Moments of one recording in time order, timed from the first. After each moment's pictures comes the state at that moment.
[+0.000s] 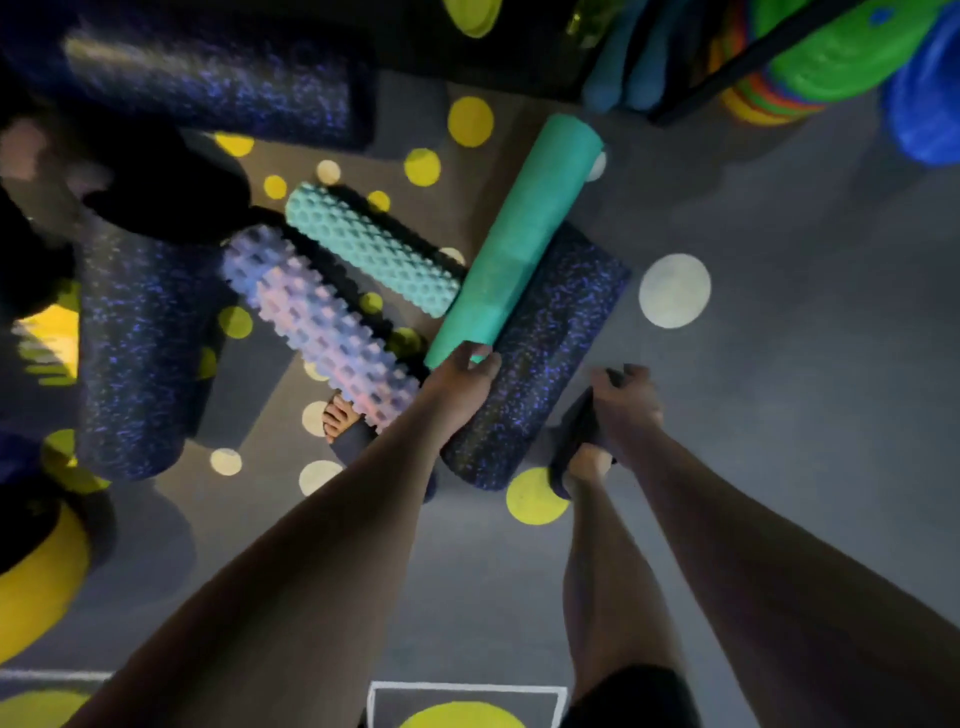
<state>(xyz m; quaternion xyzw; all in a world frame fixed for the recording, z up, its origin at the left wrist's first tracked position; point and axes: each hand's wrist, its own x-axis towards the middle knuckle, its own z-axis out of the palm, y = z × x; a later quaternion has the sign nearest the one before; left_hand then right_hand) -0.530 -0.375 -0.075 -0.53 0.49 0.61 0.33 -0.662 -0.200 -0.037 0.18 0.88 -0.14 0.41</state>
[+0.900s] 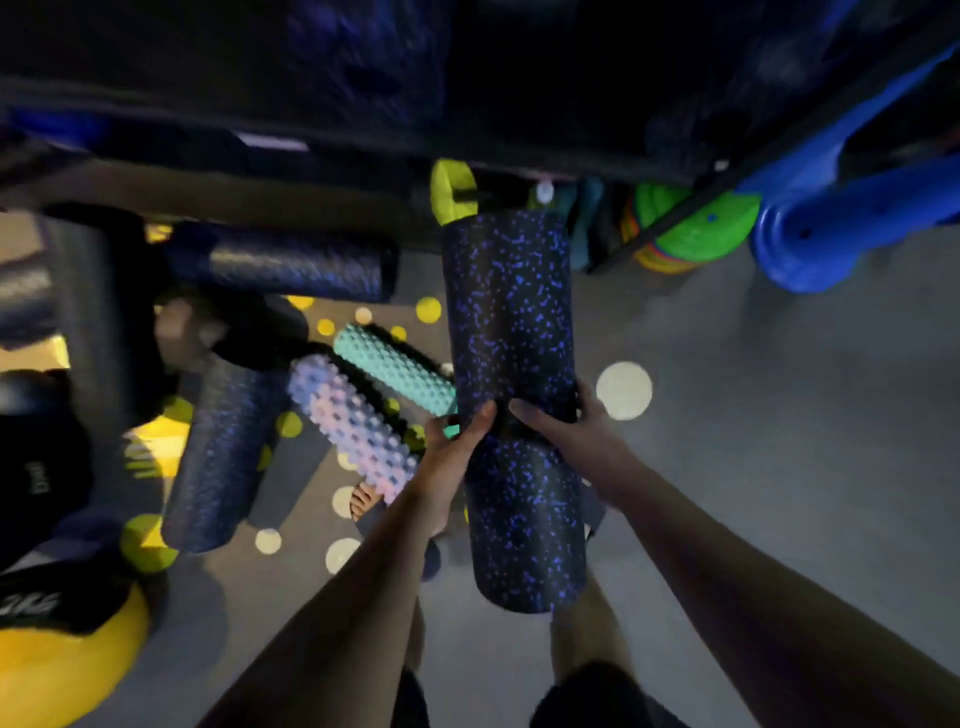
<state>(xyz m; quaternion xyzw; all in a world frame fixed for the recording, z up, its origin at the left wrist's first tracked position) -0.587 -0.390 0.156 -0.58 0.36 0.72 0.14 -0.725 -0.270 0.180 0.05 0.77 -0.40 0.50</state>
